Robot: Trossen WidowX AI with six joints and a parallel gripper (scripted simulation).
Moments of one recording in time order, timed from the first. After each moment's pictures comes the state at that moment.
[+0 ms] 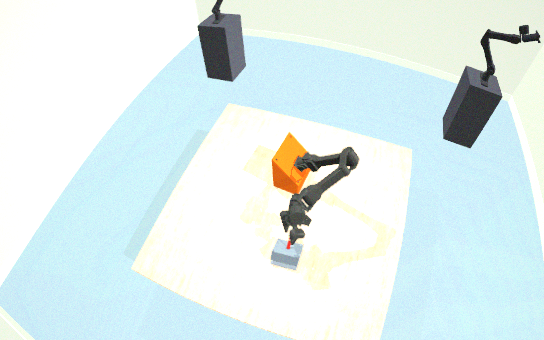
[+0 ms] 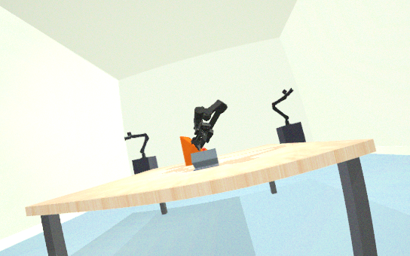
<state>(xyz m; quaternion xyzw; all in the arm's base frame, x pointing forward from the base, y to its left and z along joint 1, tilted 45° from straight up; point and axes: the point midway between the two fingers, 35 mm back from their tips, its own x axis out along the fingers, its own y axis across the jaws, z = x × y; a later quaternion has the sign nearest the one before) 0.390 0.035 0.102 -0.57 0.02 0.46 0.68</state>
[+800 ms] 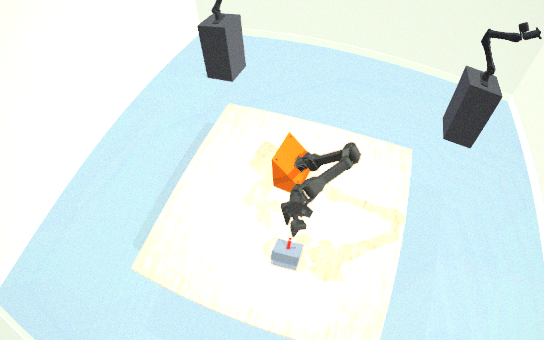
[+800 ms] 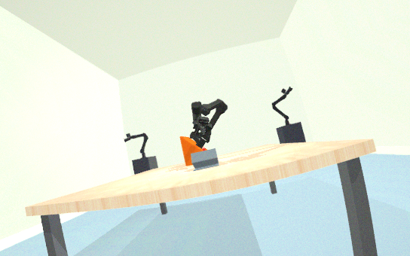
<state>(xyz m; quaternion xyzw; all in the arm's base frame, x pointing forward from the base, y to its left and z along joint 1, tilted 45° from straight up) 0.365 0.006 0.124 -0.57 0.02 0.46 0.68</state>
